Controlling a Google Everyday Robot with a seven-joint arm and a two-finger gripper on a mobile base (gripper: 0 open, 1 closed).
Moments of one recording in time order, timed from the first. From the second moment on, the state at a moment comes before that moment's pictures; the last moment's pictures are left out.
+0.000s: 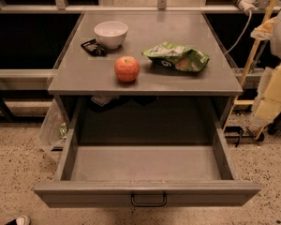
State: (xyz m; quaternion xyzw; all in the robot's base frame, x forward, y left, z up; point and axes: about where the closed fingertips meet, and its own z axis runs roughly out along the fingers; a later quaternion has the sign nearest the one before) arm 0.438 -0.212 0.991 -0.60 0.78 -0.05 0.18
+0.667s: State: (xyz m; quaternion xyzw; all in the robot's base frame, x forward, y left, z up) arm 0.449 -0.209 0.994 -0.58 0.79 -0.04 0.19
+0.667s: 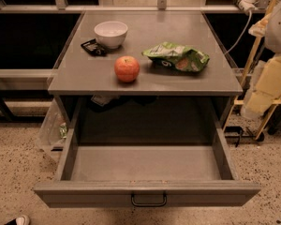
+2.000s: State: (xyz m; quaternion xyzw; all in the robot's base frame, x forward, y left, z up) arm 0.538 -0.175 0.997 -0.41 0.86 0.01 0.31
